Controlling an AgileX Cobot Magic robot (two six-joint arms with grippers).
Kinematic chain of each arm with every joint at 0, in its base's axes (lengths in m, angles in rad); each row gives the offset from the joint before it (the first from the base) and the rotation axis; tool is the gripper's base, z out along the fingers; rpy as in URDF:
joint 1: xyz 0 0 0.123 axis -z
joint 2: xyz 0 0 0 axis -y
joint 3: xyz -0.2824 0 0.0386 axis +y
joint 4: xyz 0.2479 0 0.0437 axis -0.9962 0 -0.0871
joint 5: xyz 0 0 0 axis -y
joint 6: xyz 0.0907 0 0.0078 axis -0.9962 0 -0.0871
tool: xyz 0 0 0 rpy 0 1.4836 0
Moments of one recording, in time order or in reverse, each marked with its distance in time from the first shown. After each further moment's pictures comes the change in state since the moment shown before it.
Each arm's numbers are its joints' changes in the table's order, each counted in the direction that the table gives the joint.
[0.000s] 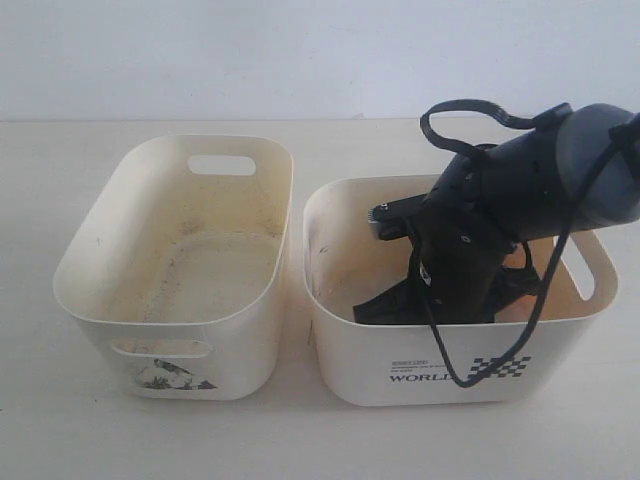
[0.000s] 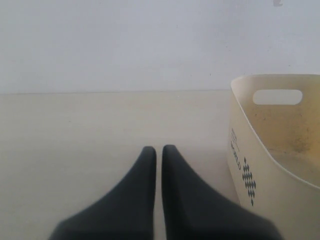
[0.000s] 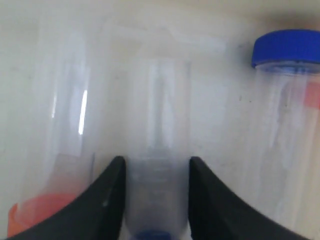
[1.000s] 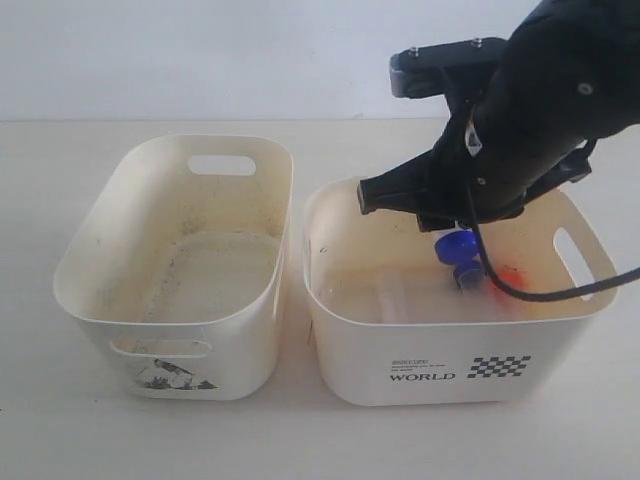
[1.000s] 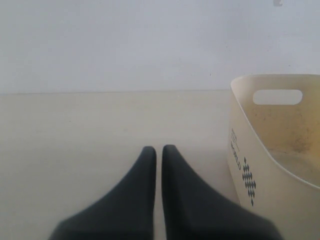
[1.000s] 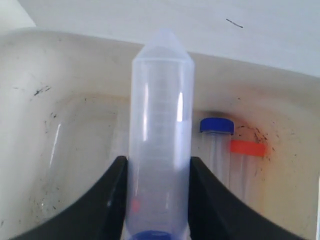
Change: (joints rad) left arm 0.000 0.000 0.000 0.000 0.000 0.000; right arm 0.000 0.330 -0.099 -0.016 -0.142 0.079
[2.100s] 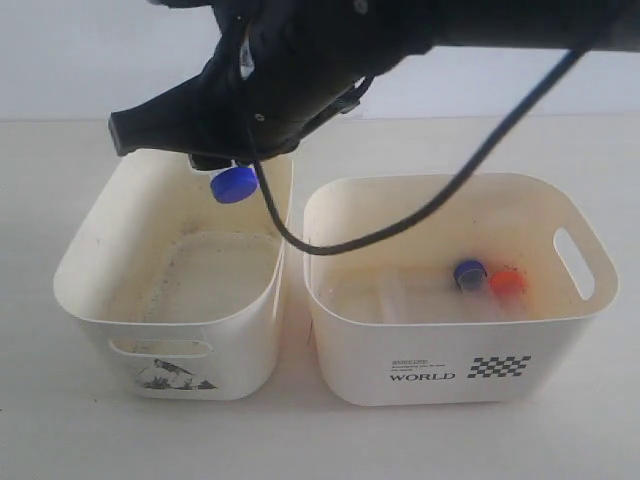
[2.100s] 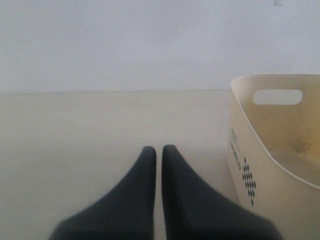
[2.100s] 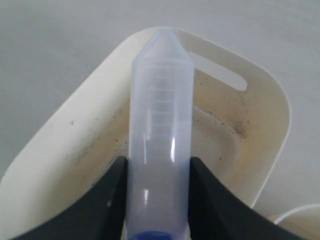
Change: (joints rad) left arm 0.000 0.000 0.000 0.000 0.000 0.000; right arm -0.227 -0.200 -0.374 -0.171 0.167 0.192
